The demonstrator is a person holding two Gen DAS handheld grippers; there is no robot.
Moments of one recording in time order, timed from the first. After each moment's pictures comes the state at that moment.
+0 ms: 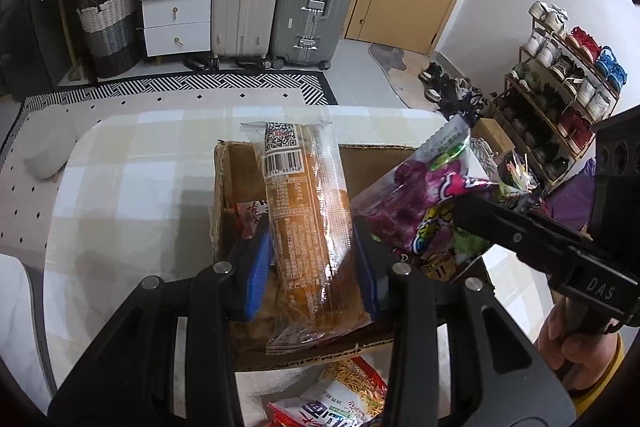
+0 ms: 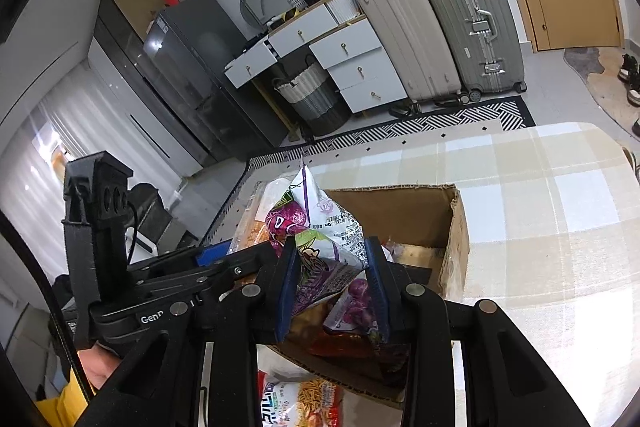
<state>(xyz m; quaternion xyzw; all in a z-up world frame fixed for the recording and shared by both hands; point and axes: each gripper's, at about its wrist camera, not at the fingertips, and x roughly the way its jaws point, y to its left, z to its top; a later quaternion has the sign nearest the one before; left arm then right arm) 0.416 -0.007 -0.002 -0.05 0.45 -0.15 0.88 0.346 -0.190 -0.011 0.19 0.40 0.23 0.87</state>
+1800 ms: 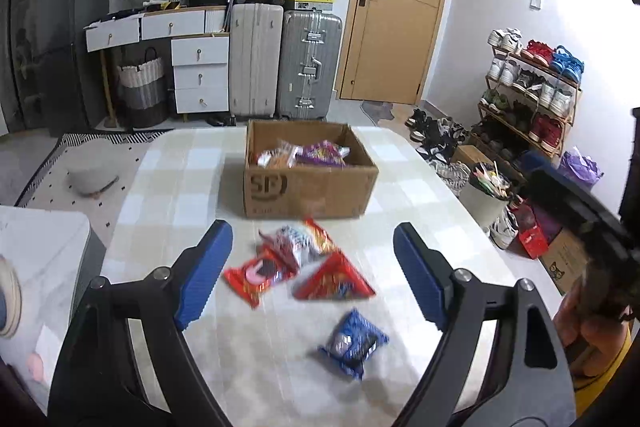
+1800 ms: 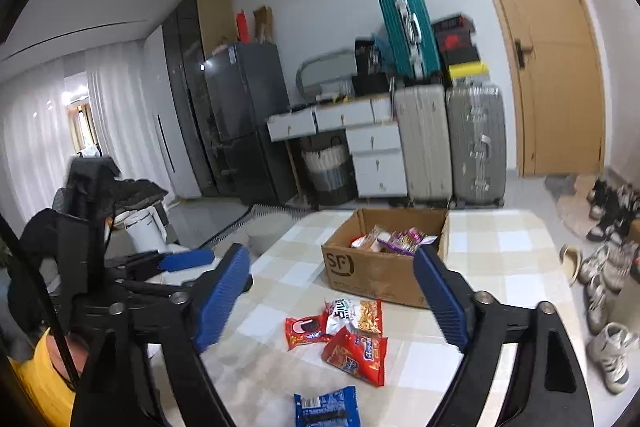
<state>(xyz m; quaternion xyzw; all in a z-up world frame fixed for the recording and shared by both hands) -0.036 0.045 0.109 -0.03 0.31 -0.14 0.94 0.009 -0.167 0.103 0.07 0.18 0.21 0.96</state>
